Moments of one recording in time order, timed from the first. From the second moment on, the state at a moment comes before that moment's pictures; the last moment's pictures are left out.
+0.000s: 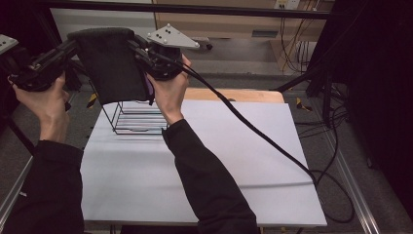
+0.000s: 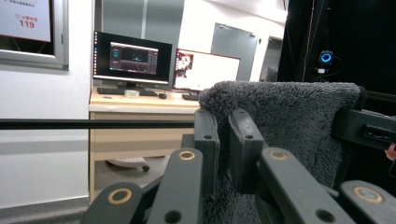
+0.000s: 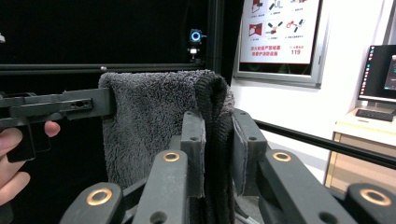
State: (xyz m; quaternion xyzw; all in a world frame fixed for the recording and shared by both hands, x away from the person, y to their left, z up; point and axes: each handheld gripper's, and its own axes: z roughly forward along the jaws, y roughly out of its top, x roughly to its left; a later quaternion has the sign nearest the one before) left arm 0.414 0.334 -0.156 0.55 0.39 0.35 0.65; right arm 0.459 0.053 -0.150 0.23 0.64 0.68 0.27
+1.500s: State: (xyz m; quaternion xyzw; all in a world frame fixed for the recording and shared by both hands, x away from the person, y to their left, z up) left arm 0.488 0.344 -0.129 0.55 0.42 0.37 0.62; right arm 0.522 0.078 -0.125 0.25 0.64 0.66 0.30
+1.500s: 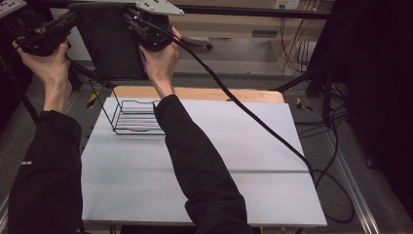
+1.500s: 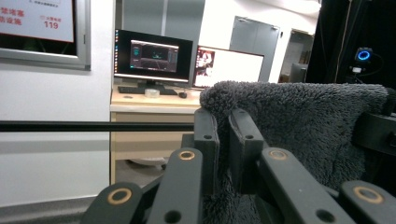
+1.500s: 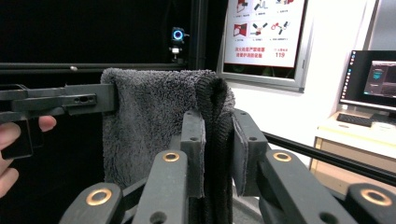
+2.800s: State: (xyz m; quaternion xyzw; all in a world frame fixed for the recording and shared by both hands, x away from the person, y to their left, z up) left arm 0.476 0.354 -0.188 0.60 0.40 0.34 0.60; right arm 0.517 0.073 -0.185 0.25 0.68 0.63 0.27
